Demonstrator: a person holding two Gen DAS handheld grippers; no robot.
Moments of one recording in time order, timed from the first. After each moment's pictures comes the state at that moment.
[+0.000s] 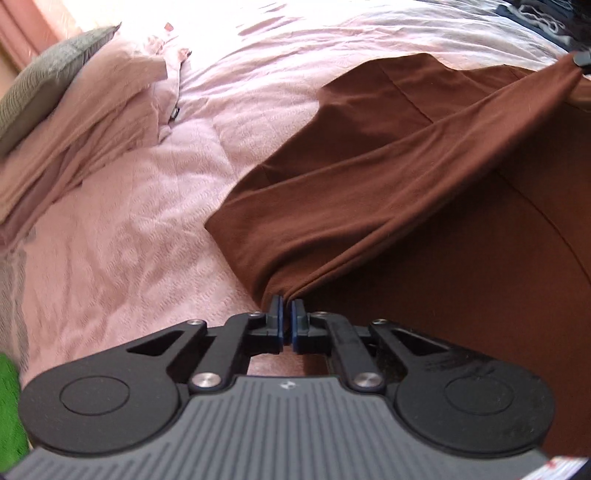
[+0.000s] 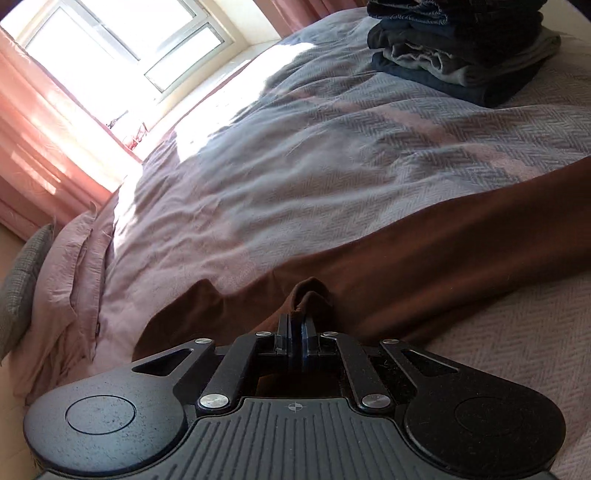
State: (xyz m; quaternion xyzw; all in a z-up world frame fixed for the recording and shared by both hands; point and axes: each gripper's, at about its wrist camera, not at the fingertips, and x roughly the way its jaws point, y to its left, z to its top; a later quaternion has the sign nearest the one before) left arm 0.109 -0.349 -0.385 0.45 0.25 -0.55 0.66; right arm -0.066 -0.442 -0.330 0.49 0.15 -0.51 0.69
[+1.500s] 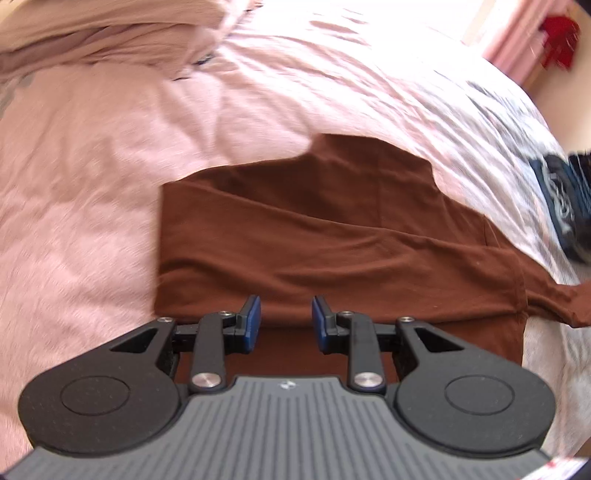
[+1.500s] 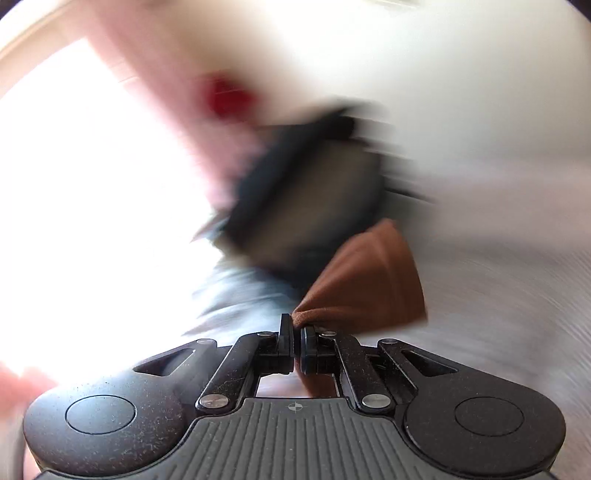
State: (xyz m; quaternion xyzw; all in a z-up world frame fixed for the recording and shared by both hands) left arm 0.107 -0.363 -0.319 0.22 0.49 -0.49 0.68; right arm -0.209 -0.477 -0.185 0.33 0.00 -0.62 0.71
